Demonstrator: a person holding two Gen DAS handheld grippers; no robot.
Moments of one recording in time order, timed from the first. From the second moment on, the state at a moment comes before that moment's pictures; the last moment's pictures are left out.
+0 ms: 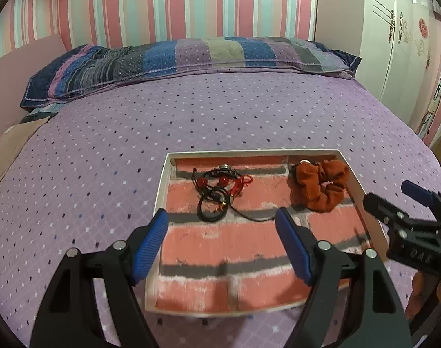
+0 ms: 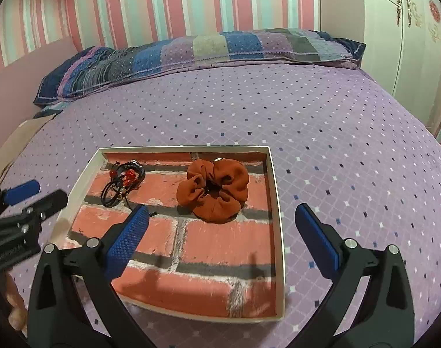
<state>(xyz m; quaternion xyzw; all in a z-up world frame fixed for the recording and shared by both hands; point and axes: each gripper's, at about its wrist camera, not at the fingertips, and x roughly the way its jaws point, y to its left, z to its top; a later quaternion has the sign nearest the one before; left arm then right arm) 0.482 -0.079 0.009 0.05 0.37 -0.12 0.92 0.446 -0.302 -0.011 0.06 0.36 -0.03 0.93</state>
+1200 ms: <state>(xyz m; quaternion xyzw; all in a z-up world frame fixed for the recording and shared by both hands) 0.323 -0.001 -0.008 0.01 0.38 -0.10 0.92 0.277 -0.271 -0.008 0.05 0.33 -0.04 0.94</state>
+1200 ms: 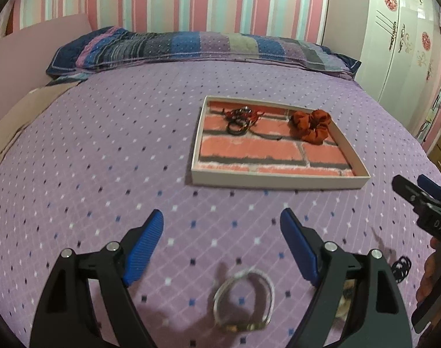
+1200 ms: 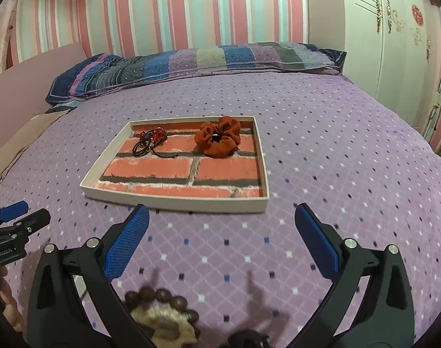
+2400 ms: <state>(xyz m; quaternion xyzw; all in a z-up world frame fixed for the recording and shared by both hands) 0.281 0.018 -0.045 0.04 0.40 -0.09 0.91 0.192 -0.210 -0.062 0.03 0.37 -0.01 0.93</state>
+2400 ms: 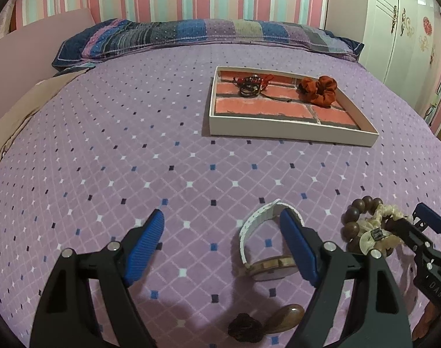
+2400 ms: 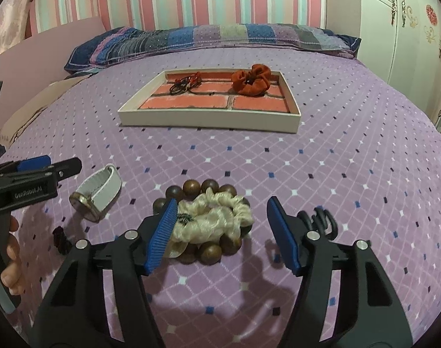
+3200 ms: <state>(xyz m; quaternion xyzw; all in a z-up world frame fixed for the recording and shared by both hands) 0.307 -0.005 -0.079 0.04 0.47 -0.14 0.87 0.209 -0.215 -0.086 0.02 0.40 -0.03 0.92</state>
